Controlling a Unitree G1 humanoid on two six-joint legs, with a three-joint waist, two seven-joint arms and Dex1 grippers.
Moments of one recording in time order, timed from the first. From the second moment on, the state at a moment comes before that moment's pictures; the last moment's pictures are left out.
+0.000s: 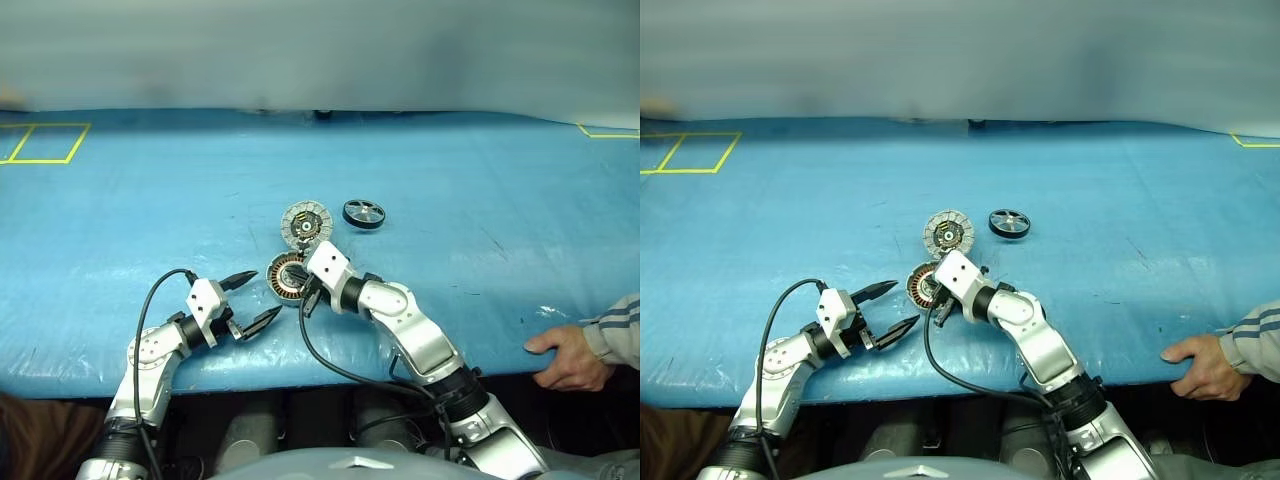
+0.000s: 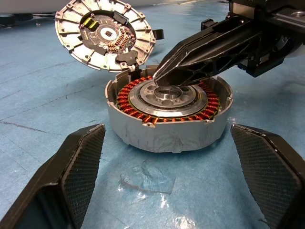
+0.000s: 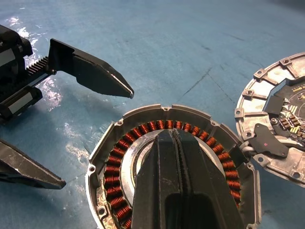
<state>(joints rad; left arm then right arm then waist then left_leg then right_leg) 0.02 0.38 -0.03 0.19 -0.28 -0.27 -0.94 -0.29 -0.19 0.42 -0.09 -0.01 0.37 0.58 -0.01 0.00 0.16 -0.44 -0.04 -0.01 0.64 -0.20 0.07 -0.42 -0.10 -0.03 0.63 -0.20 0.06</state>
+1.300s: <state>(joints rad) 0.03 0.38 -0.03 0.19 -0.30 -0.27 -0.95 -0.26 -0.24 0.36 -0.14 0.01 0.42 0.58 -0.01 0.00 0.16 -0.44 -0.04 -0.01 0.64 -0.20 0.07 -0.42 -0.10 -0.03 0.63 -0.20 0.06</state>
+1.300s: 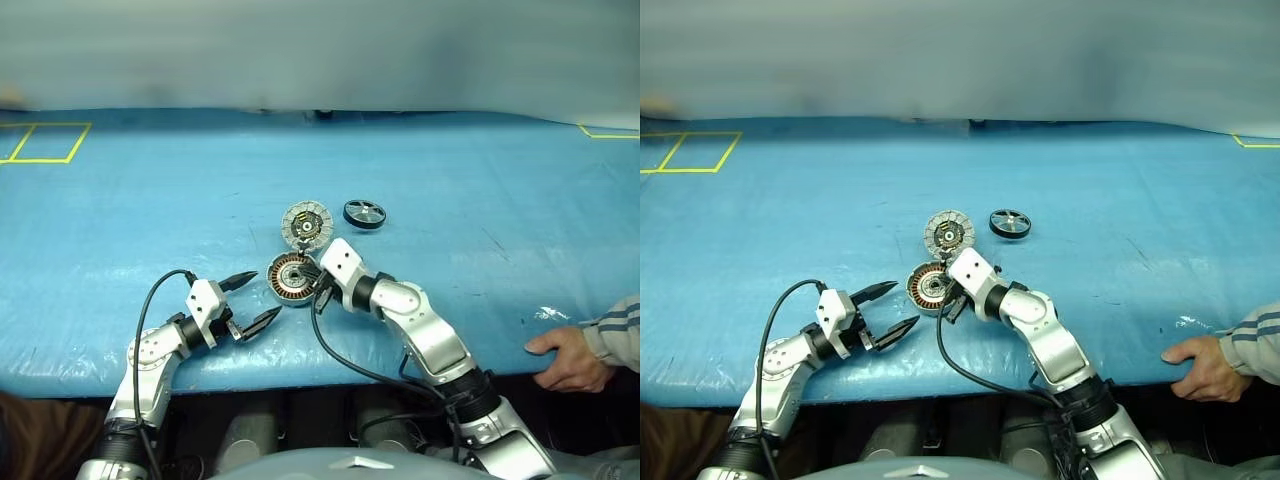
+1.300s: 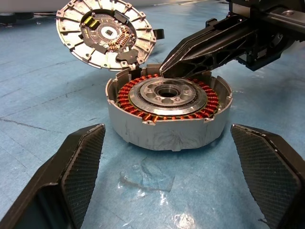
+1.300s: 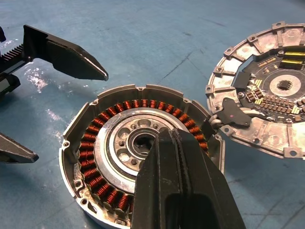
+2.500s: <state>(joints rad) 0.07 0.39 -0.02 0.15 -0.32 -0.24 -0.95 -0.52 -0.31 0.07 0.28 0.05 0.36 0.46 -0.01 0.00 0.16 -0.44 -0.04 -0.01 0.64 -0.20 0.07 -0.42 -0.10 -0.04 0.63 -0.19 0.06</state>
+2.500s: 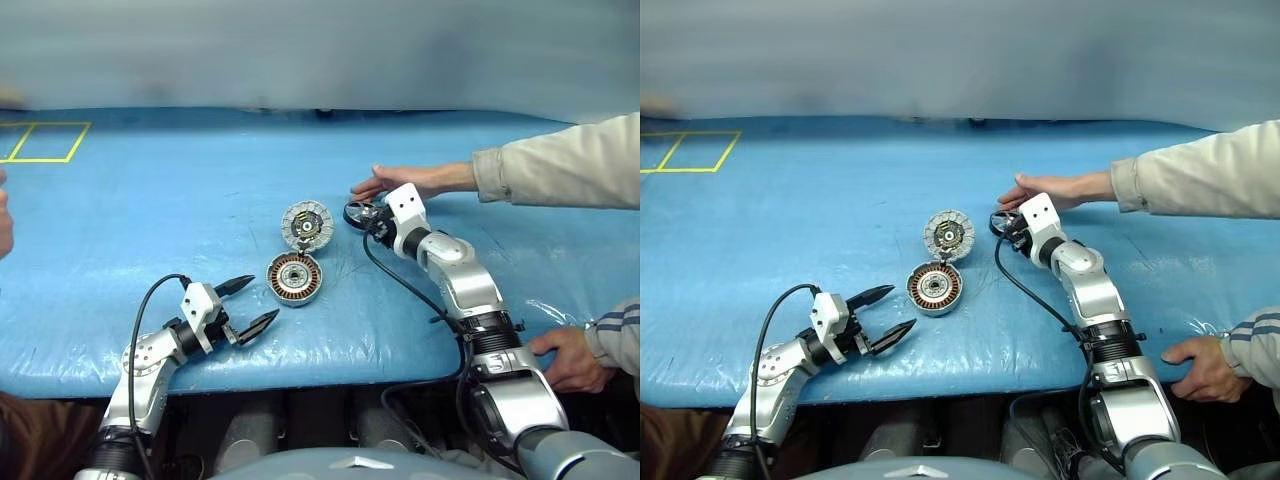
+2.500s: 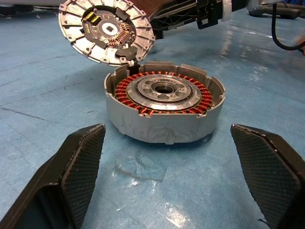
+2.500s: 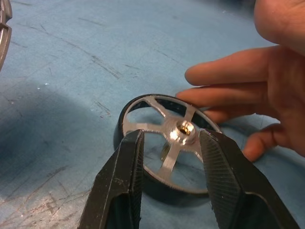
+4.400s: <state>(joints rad) 0.06 0.39 -0.04 0.19 -0.31 -0.27 -0.96 -0.08 -0.73 0.11 -0.50 0.13 0.66 0.72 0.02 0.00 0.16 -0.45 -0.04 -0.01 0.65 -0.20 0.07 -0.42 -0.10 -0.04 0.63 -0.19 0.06</state>
